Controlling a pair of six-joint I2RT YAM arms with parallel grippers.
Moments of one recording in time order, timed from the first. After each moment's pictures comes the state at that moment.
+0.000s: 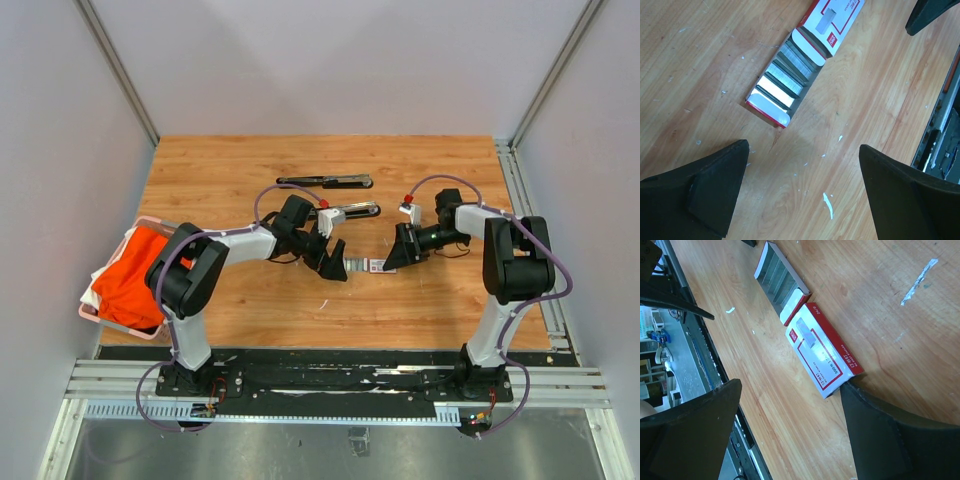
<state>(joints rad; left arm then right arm) -0.59 1.85 1.02 -0.04 0.65 -0.05 0.06 1.88 1.09 -0.68 -0.99 -0.38</state>
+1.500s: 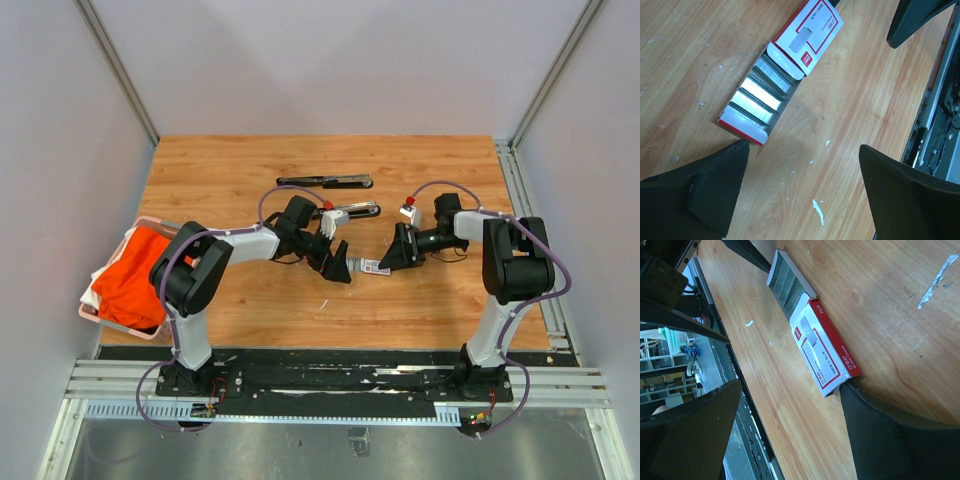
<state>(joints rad) -0.60 1.87 1.03 -0.01 0.71 -0.08 0.07 1.89 1.03 -0.55 -1.07 -0.21</state>
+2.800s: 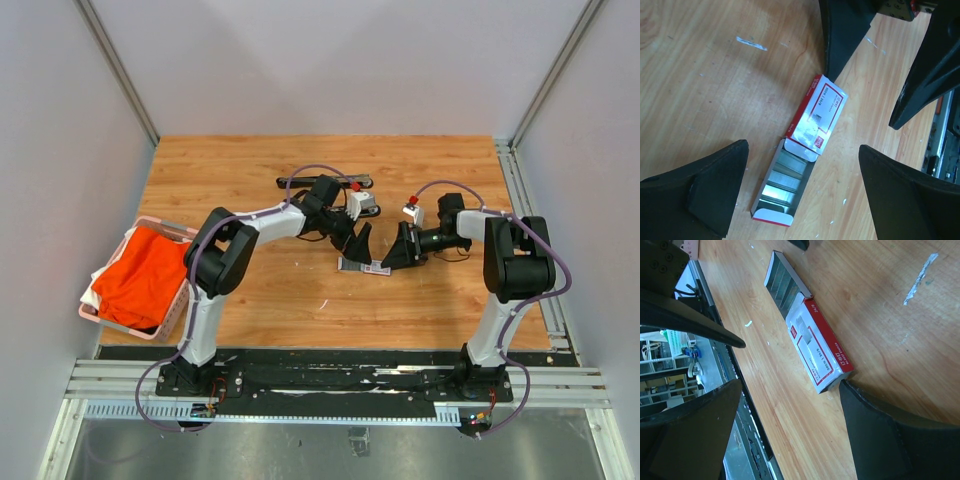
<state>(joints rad) -0.63 2.11 1.45 -0.18 0.73 0.02 0.04 1.90 1.04 -0.57 -1.06 -0.24</state>
